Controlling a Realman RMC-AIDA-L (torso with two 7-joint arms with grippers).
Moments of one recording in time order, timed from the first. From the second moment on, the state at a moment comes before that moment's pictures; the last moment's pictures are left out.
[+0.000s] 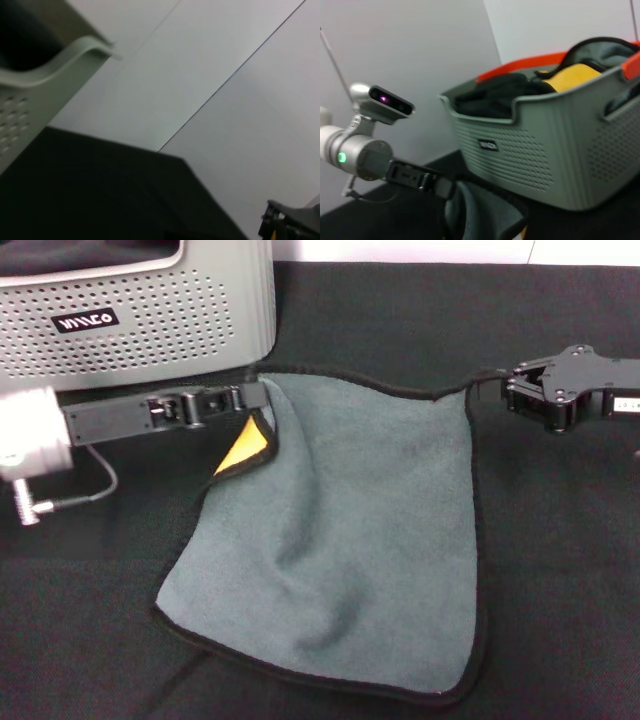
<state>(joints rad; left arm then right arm) -0.51 -2.02 0.75 0.59 1.79 1.56 -1.86 0.54 2.00 -1.06 -0.86 1.45 1.44 -1.45</state>
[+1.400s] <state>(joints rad) -0.61 -2.06 0.83 0.58 1.93 1.20 -1.82 0.65 2.01 -1.07 -0.72 1.27 1.12 -1.45</state>
